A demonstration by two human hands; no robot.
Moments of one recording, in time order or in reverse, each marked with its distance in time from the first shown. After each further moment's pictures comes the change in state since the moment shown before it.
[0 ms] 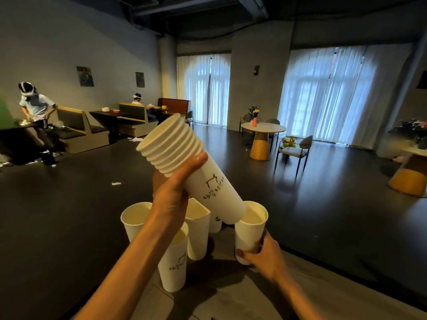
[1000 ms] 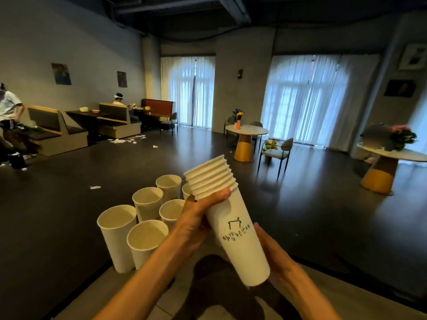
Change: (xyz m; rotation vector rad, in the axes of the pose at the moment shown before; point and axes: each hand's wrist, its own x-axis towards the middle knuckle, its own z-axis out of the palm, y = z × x) left_hand -0.032 -0.051 0.043 -0.066 -0.185 -0.442; right_hand -0.029 -0.038 -0.065 0.704 -0.450 0.220
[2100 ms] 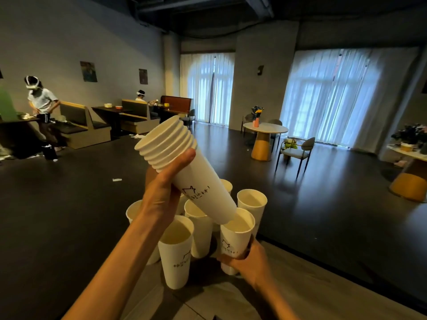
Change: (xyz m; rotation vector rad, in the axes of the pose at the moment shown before) left_hand 0.001 0.073 -0.073 0.023 0.195 0.462; right_hand 0.060 0.071 0.060 -0.556 0.426 -0.131
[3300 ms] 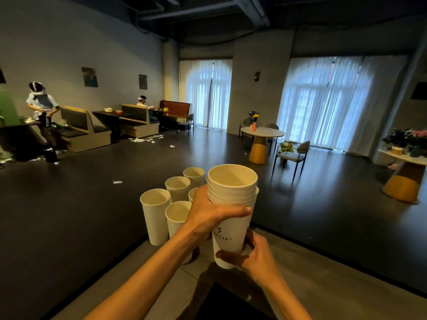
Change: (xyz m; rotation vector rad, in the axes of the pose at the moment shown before) left_hand -0.092 -0.020 0.033 0.492 -0.286 -0.086; right_hand -0.112 -0.061 -0.034 0.072 -0.129 -0.136
